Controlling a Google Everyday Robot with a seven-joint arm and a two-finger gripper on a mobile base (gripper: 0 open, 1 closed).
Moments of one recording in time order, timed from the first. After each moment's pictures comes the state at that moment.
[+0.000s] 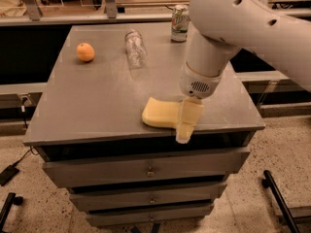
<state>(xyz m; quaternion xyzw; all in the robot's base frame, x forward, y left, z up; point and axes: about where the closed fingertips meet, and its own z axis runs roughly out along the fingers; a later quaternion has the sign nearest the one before) 0.497 -0.081 0.832 -0.64 0.76 0.06 0.08</state>
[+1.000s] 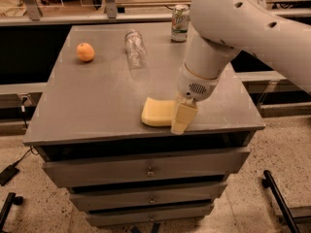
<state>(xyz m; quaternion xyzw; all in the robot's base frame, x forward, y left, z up) 0.492 -0.072 0.827 -0.63 0.77 0.09 0.08</state>
